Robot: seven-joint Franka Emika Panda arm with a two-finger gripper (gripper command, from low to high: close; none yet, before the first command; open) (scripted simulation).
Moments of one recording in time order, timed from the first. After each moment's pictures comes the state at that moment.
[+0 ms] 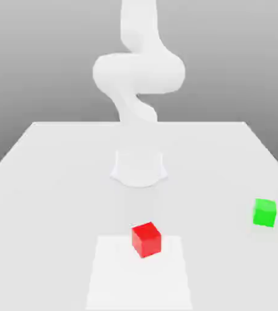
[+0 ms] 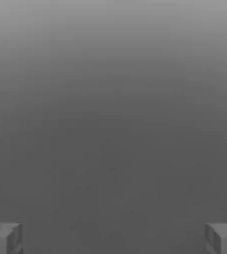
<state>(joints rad) 0.01 -0.73 -0.01 -2.36 0.00 2.35 0.76</state>
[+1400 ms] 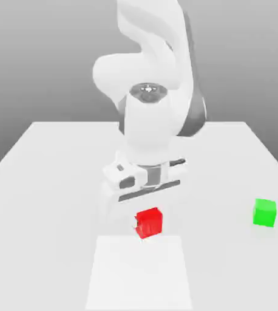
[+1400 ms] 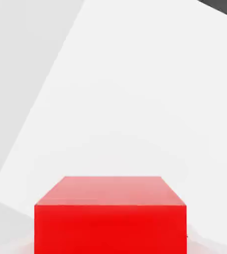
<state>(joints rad) 0.16 -0.08 0.01 -2.88 0.00 2.80 0.43</state>
